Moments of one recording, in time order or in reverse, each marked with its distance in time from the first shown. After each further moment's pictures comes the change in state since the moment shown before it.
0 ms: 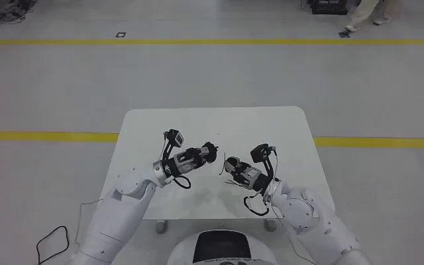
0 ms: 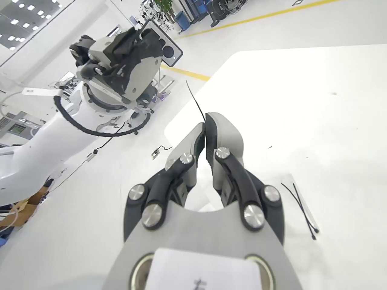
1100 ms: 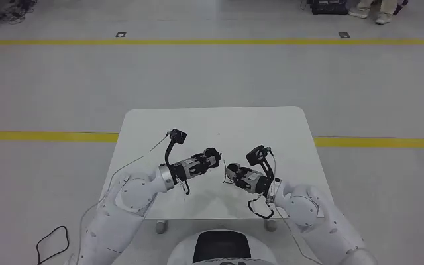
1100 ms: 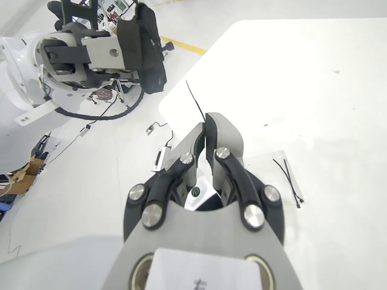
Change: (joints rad) left arm 0.054 0.044 0.024 -0.193 0.740 -0.160 0.234; right arm -0.001 0.018 0.032 -0.037 -0.006 -0.003 0.191
